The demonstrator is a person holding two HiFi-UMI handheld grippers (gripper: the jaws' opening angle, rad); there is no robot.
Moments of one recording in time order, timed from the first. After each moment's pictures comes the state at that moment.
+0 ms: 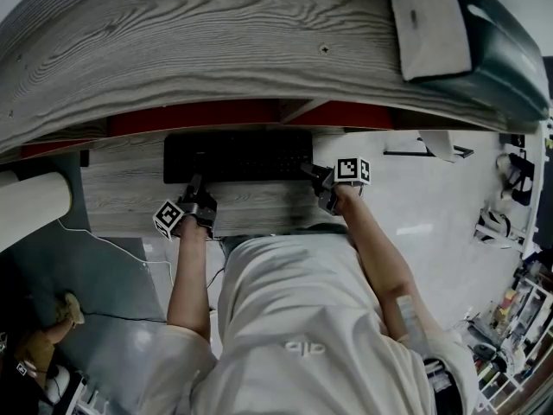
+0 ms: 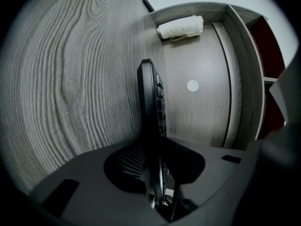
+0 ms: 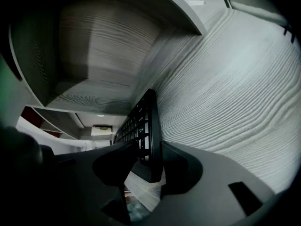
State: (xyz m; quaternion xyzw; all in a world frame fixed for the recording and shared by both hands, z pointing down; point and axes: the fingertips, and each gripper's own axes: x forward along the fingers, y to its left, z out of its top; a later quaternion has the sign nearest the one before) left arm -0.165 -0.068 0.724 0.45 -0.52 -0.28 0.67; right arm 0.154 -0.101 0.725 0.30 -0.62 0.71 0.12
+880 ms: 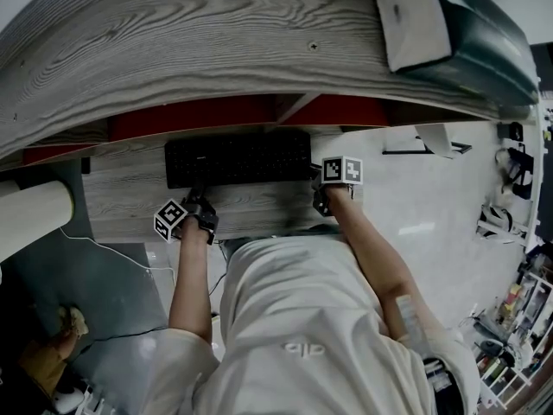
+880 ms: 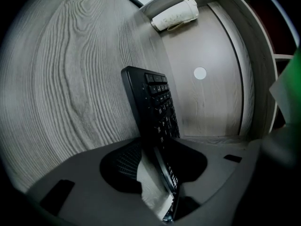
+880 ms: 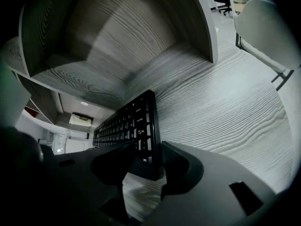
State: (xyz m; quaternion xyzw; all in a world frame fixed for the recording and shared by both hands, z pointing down) left arm -0.163 -0.056 0.731 0.44 -0.55 -0.17 0.69; right arm 0.160 -0.103 0.729 0.38 -0.64 0.63 0.23
